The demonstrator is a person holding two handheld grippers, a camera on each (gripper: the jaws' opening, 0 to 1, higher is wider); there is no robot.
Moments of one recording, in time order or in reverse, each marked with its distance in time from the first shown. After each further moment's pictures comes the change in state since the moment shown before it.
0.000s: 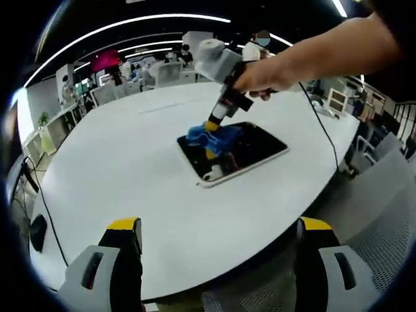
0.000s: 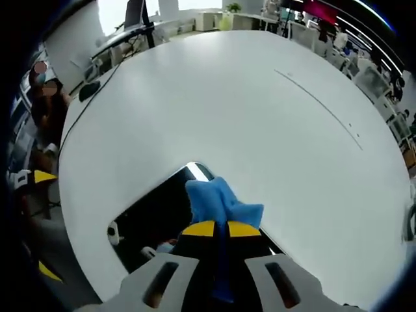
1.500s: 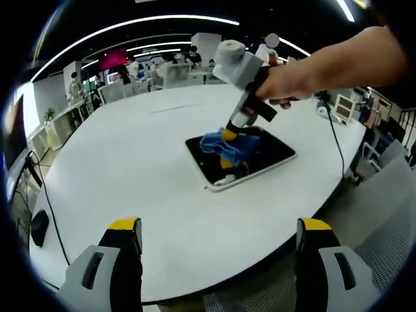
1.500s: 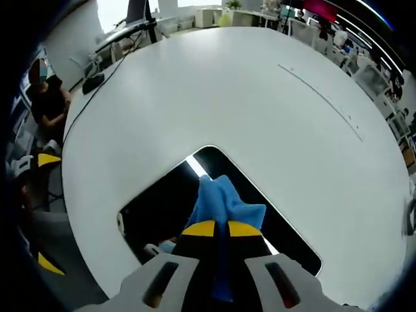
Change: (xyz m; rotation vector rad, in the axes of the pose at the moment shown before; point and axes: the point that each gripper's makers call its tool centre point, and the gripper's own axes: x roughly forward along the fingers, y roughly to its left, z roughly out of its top) left arm 0.002 0.009 0.005 -0.032 -0.019 0.036; right arm -0.010 0.023 -0.018 -0.002 0.025 -0.002
